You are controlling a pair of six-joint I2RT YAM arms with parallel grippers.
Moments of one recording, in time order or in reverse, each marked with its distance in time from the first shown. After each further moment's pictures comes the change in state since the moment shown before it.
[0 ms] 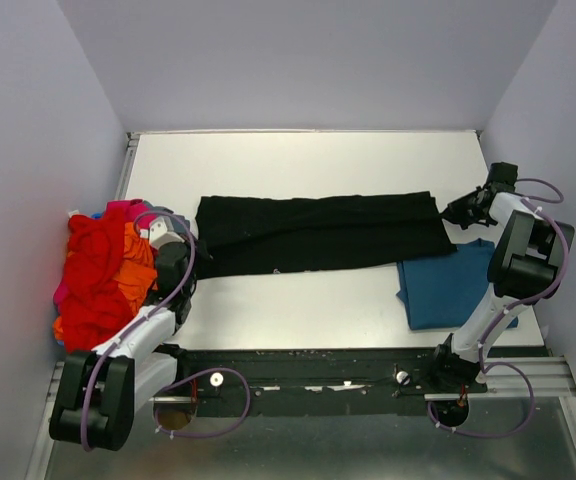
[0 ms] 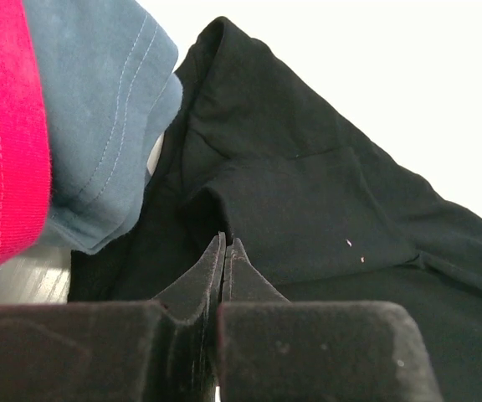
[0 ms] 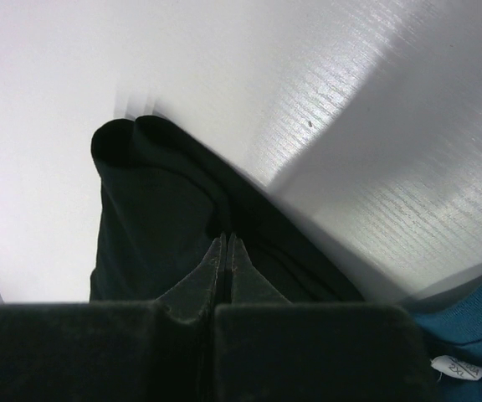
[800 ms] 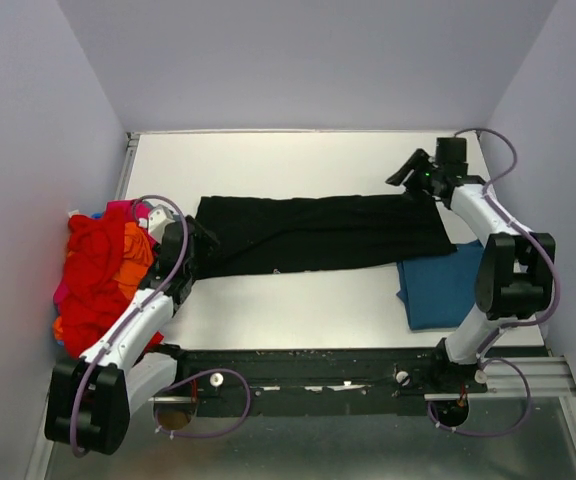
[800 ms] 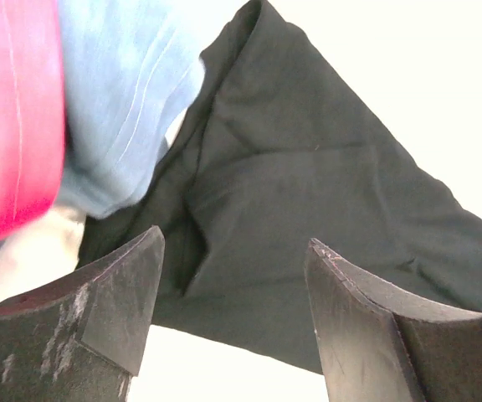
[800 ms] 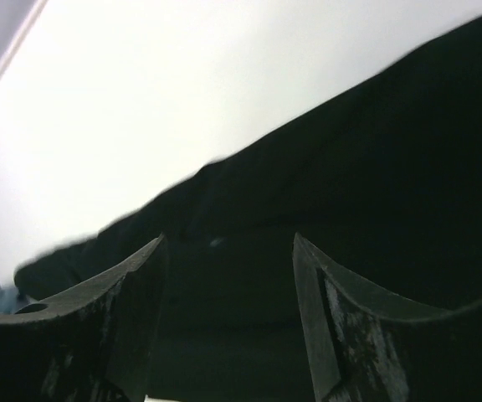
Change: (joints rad) left arm -0.060 -0.040 0.200 -0.478 -0.084 -0.126; right arm 0.317 -0.180 0.025 0.074 0.056 -0.149
